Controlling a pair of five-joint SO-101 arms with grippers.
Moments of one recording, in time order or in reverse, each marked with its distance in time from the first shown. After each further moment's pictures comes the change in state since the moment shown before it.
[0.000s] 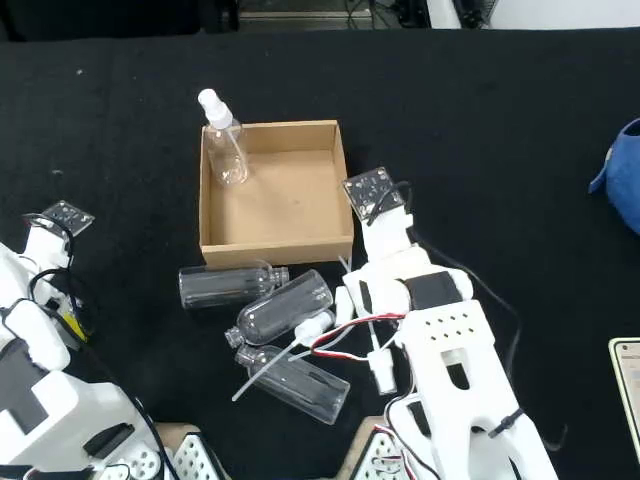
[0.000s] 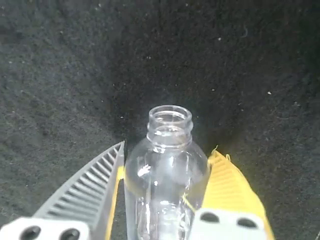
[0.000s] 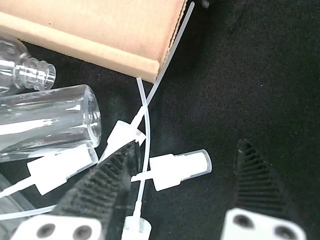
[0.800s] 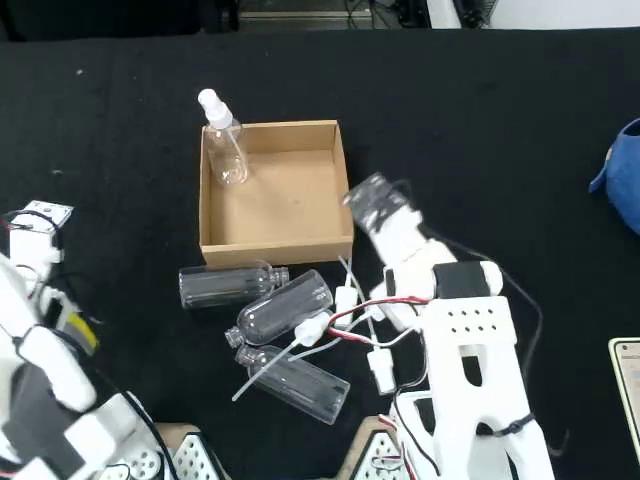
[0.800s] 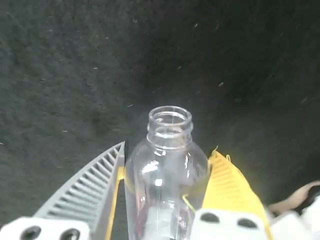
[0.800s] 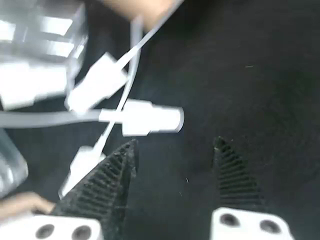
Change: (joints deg) left arm 1.3 -16.3 5.8 12.6 21.5; right arm 8.0 0.3 -7.4 16.4 30.3
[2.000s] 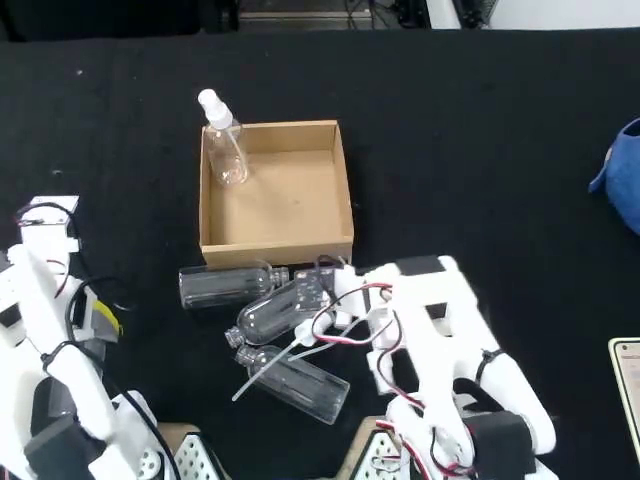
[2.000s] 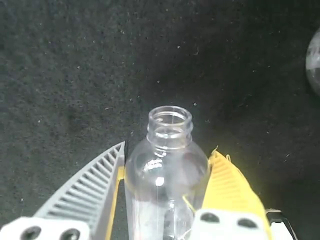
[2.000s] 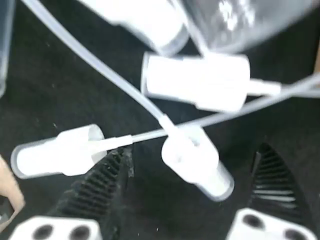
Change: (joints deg) left arm 4.5 -6.6 4.7 -0.3 14.8; right arm -5.2 20.6 8.4 -16.3 38.6
